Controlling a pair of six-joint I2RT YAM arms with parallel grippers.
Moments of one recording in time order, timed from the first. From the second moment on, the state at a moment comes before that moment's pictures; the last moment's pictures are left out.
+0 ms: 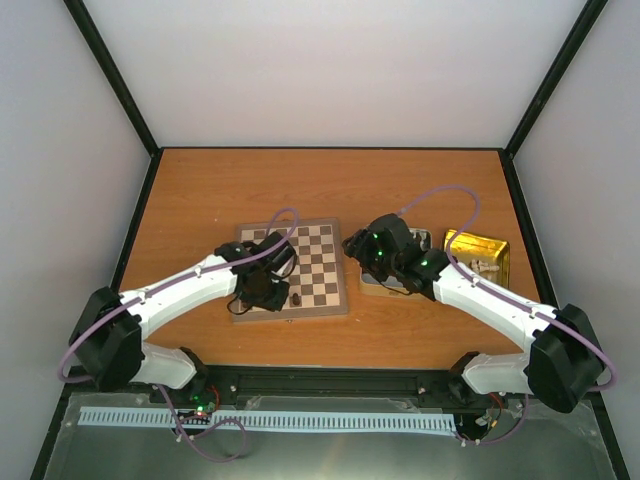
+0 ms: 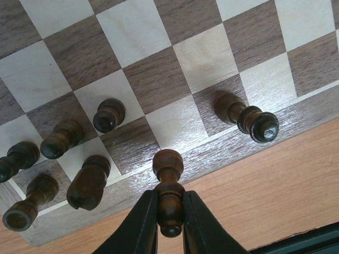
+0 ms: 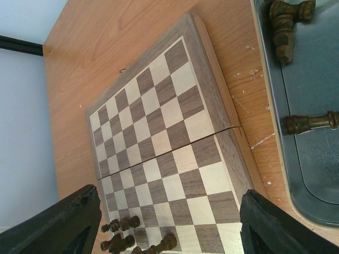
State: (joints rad) left arm -0.75 1.36 0.93 -0.95 0.01 -0.46; right arm 0.71 1.27 0.86 -0.31 0.00 1.18
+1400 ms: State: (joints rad) left arm -0.74 1.36 0.82 -0.77 -0.06 -0.55; right arm 0.70 1.27 0.79 -0.31 -0.01 1.17
